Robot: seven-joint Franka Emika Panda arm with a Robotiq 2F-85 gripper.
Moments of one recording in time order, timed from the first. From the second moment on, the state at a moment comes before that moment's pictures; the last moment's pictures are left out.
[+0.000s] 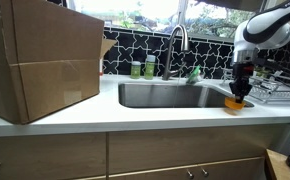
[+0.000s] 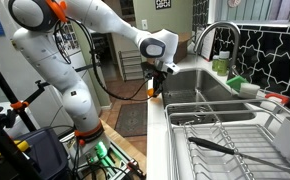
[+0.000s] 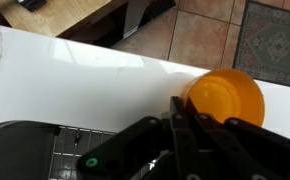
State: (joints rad) arm -0.27 -0.27 -0.25 -2.46 0.10 1.94 0.03
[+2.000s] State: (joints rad) arm -0.25 -0.26 -0.25 -2.50 0.14 2.08 -0.03
